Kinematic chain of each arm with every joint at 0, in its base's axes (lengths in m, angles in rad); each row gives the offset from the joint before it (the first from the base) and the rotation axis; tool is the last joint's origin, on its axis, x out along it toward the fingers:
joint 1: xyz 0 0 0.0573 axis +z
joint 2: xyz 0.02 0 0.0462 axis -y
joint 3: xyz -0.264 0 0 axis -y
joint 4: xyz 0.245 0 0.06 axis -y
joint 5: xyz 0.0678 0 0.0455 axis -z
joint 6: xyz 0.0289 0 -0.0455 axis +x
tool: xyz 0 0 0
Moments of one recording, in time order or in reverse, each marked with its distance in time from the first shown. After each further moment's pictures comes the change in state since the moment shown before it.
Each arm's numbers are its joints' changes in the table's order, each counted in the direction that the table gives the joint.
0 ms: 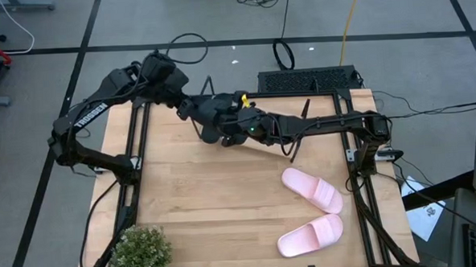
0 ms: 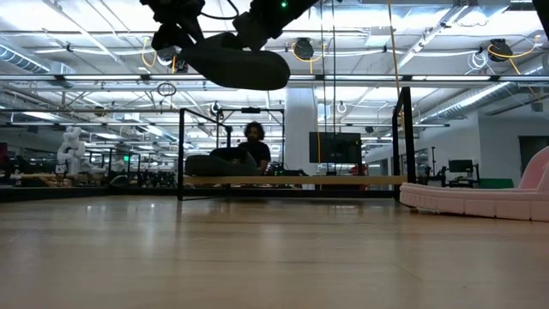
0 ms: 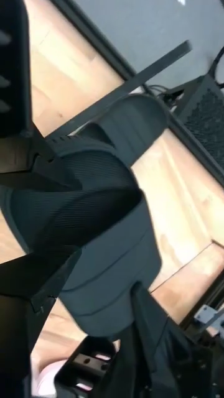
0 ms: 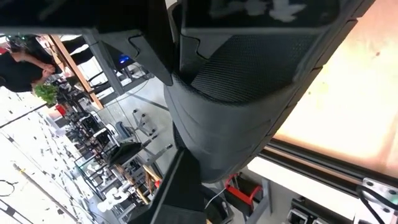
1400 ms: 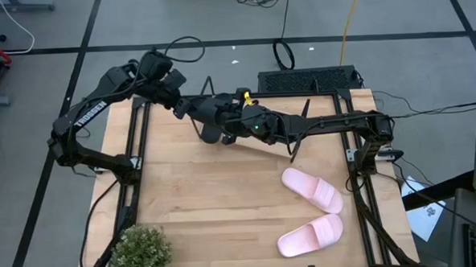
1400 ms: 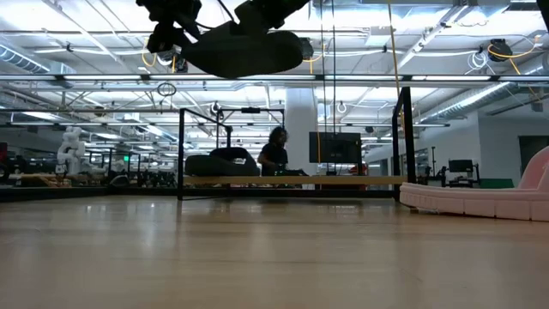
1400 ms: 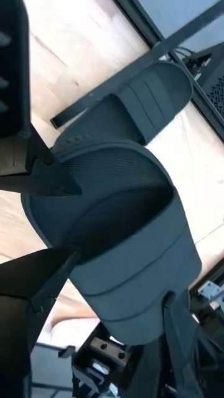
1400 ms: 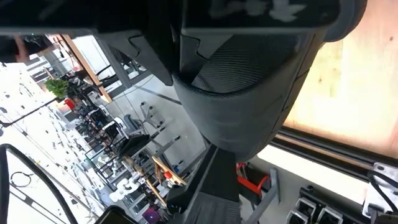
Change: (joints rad) left arm 0.054 0.000 0.000 -0.046 0.154 -0.037; right arm 0.006 0.029 0.000 0.038 0.009 -0.029
